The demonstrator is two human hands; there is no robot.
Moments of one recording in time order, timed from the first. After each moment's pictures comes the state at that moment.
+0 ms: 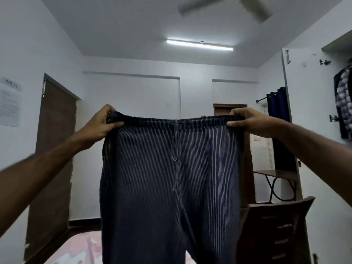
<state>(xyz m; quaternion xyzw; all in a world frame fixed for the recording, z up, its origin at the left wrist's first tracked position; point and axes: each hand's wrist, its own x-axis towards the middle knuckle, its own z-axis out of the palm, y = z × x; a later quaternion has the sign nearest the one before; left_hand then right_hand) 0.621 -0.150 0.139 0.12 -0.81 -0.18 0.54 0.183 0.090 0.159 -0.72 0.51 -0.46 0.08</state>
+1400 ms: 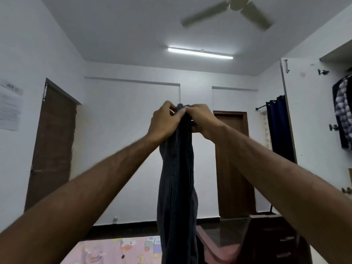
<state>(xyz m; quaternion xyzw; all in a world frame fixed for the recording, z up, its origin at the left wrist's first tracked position) 0.462 -0.046 0.164 0.18 -0.75 -0.12 0.62 0.341 0.018 0.182 -0.59 0.47 -0.66 0.08</state>
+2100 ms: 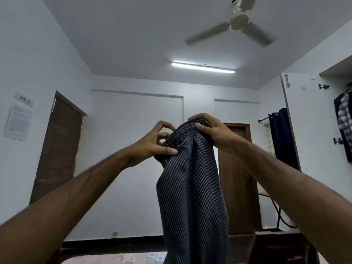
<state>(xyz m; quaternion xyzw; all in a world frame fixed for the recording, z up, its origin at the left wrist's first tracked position) 0.538 -0.069 0.146 -0.01 -0.87 -0.30 0.38 0.295 0.034 0.182 -0.74 0.35 -0.56 0.10</state>
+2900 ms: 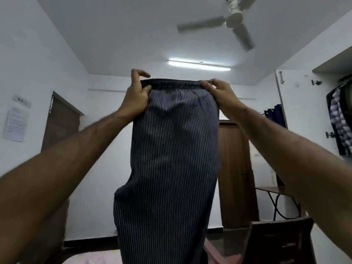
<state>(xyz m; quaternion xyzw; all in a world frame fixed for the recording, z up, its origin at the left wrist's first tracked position) 0.568 -0.046 0.245 0.04 -0.74 -0.08 0.67 0.317 0.079 0.254 -0.66 0.36 -0.65 -0.11</state>
